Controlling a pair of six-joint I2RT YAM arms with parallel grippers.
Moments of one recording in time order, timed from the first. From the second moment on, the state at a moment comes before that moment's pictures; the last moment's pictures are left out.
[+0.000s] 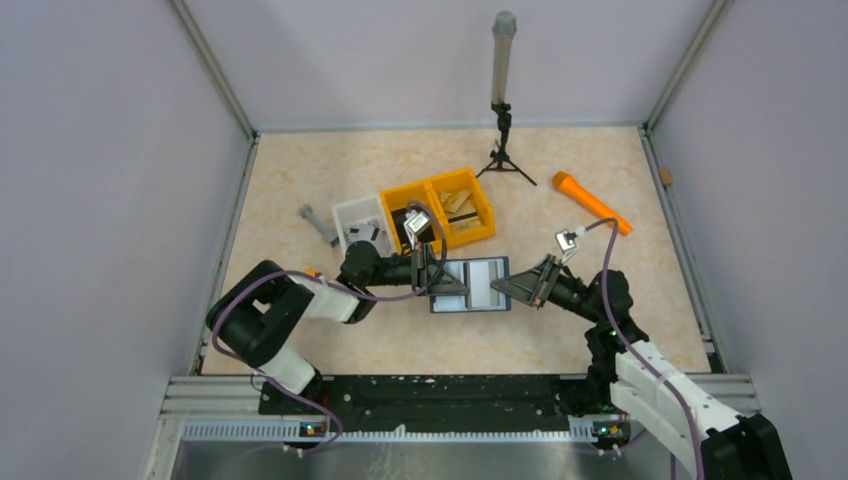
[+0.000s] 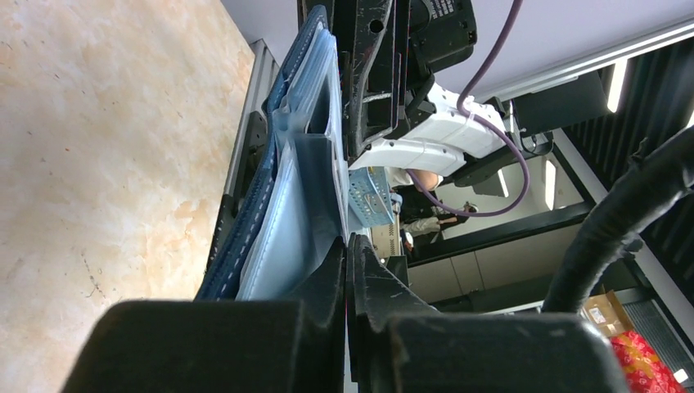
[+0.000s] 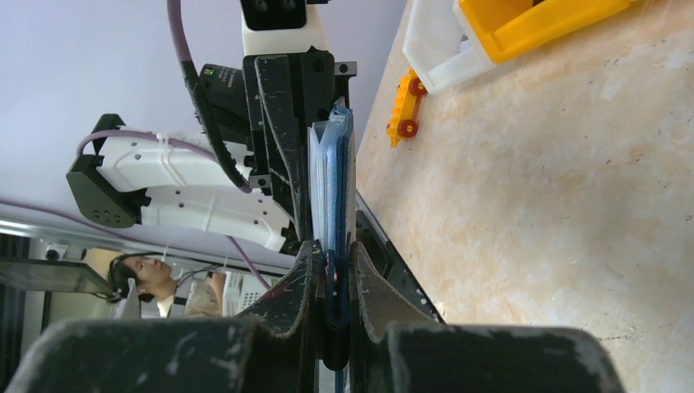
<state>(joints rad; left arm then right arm) -0.66 1.59 0.46 1.32 0.93 -1.34 0.38 0.68 0.14 0.55 -0.66 1.19</state>
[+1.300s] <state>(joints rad) -0.47 1.18 0.94 -0.27 0.37 -0.35 0.29 0.49 0.45 -0.28 -0.36 0.72</state>
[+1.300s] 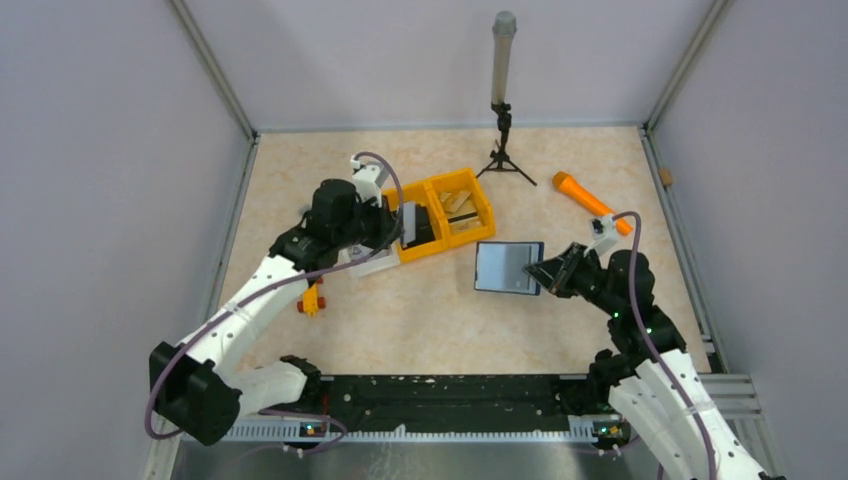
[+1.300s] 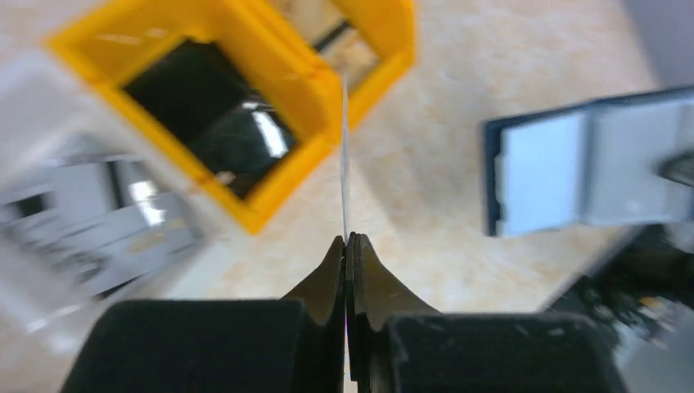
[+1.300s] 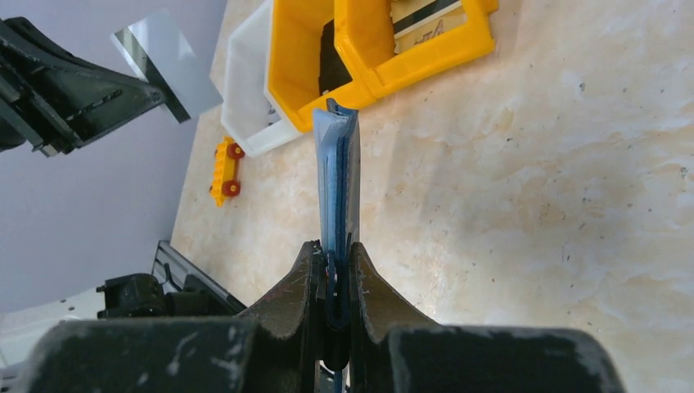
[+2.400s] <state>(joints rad) -0.53 1.55 1.08 -0.43 -0.44 0.83 0.29 0.64 0.49 -0.18 -0.58 0.68</state>
